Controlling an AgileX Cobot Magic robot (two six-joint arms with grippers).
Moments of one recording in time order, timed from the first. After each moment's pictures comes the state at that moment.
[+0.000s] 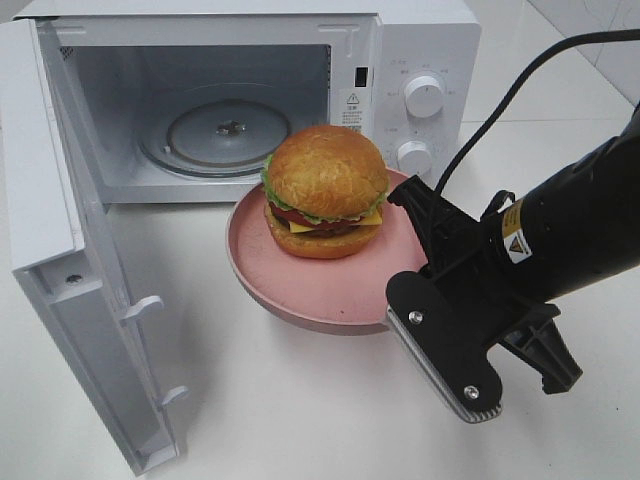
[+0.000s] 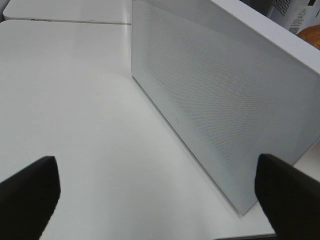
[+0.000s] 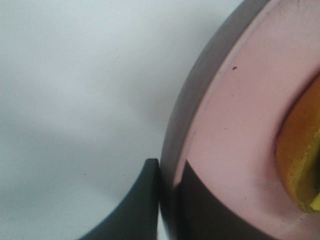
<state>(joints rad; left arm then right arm) 0.04 0.00 -0.52 -0.22 1.09 0.12 0.73 1.45 -0.70 -0.20 0.36 -1.41</state>
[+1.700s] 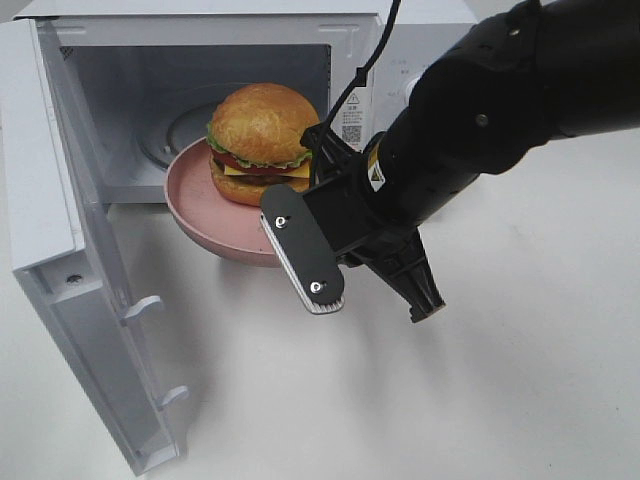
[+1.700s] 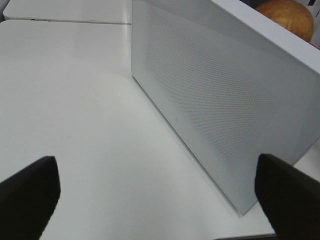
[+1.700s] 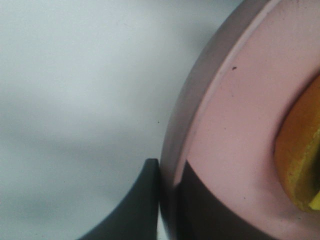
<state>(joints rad) 0.04 0.00 -0.52 -0.22 1.09 0.12 0.78 1.73 -1.05 -0.22 0.43 -1.26</state>
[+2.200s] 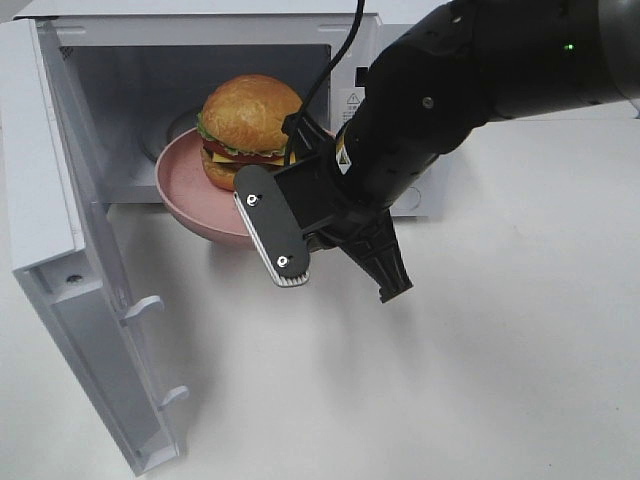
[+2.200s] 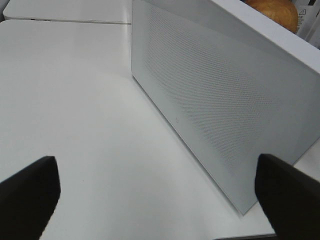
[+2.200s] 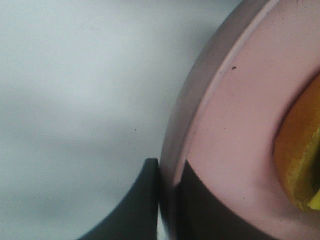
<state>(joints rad) 0.04 0.00 -0.52 -0.22 1.09 0.12 0.78 1.82 -1.17 -0.22 0.45 -1.21</state>
